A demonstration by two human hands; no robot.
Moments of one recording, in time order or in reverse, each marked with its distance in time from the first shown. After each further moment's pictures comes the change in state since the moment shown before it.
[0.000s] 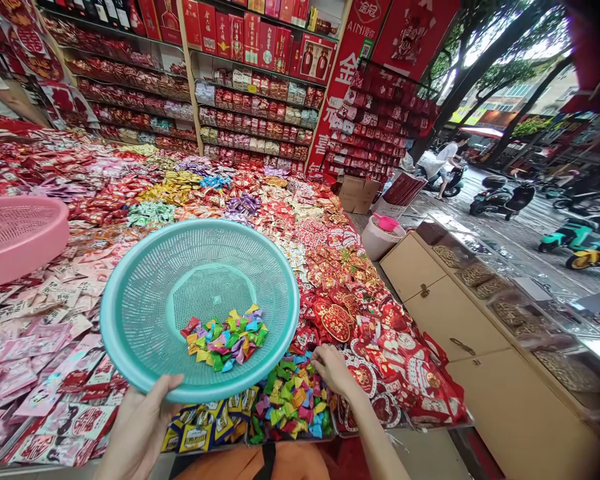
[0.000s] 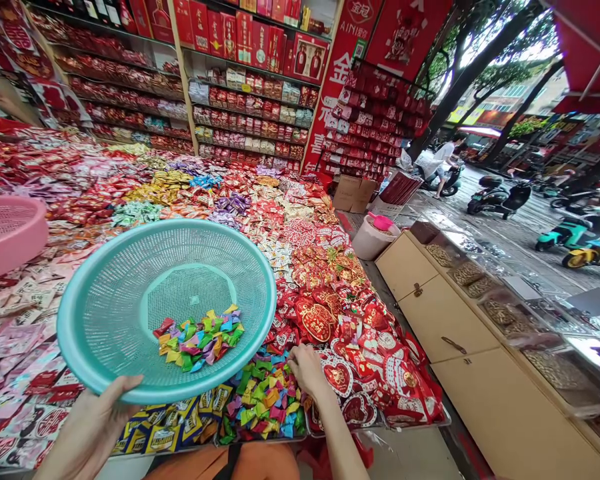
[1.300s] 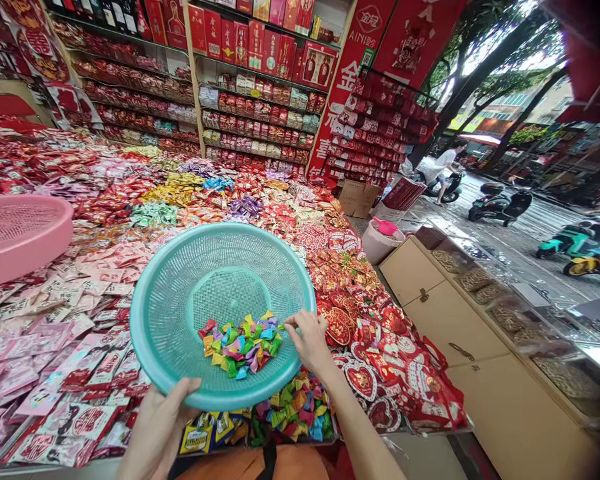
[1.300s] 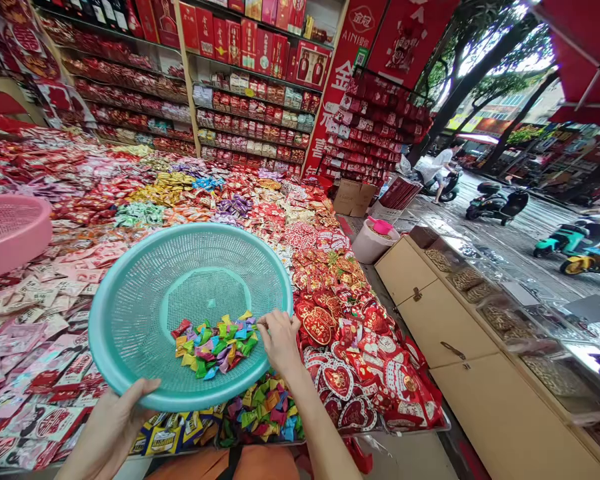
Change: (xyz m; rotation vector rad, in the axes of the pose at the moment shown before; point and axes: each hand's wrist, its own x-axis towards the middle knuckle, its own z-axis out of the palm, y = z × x) left_hand -0.005 -0.018 0.002 0.010 -0.108 -0.038; right_hand 0.026 -0.094 -0.041 0.198 0.374 -0.251
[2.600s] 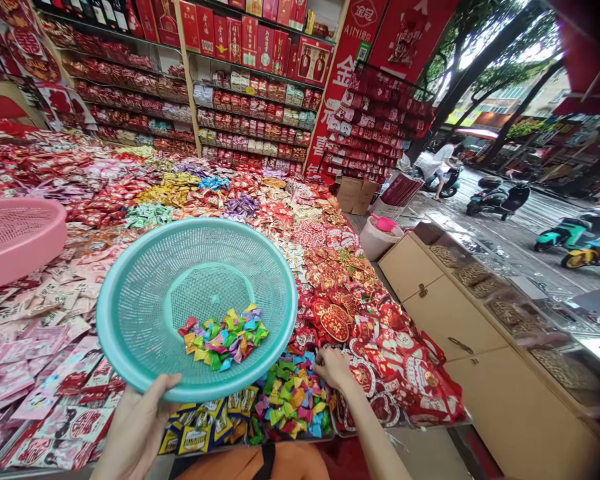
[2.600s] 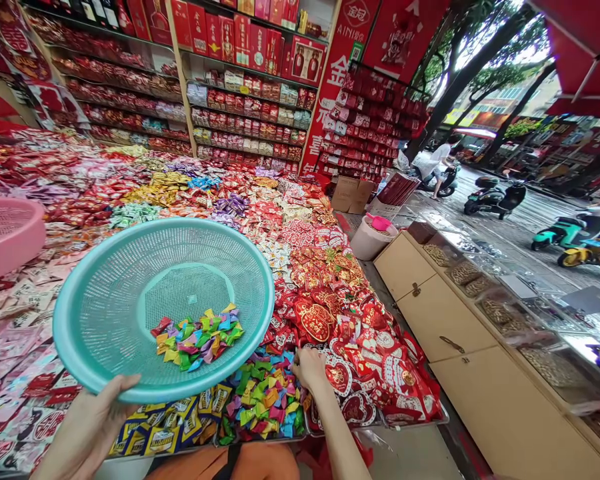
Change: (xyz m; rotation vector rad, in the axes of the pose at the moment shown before) left_hand 0.013 0.010 -0.013 -0.004 0.051 0.082; right_hand -0.051 0.101 0.015 -0.382 -0.526 0.480
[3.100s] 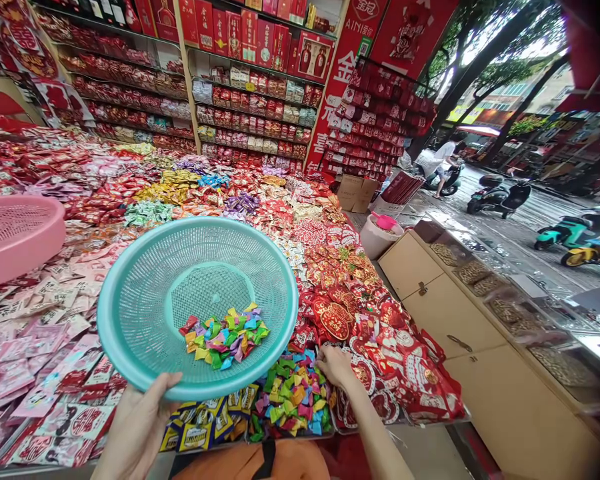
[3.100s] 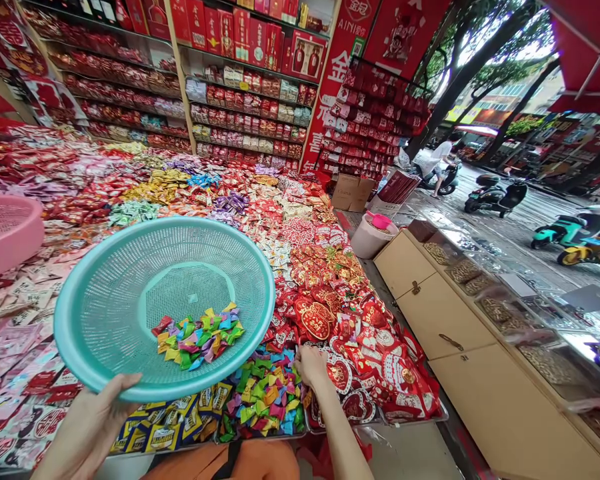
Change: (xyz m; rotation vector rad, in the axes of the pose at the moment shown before) left_hand -0.002 0.001 0.002 -0.008 -0.002 0.000; right_hand -0.006 0.001 -0.005 0.067 0.047 -0.017
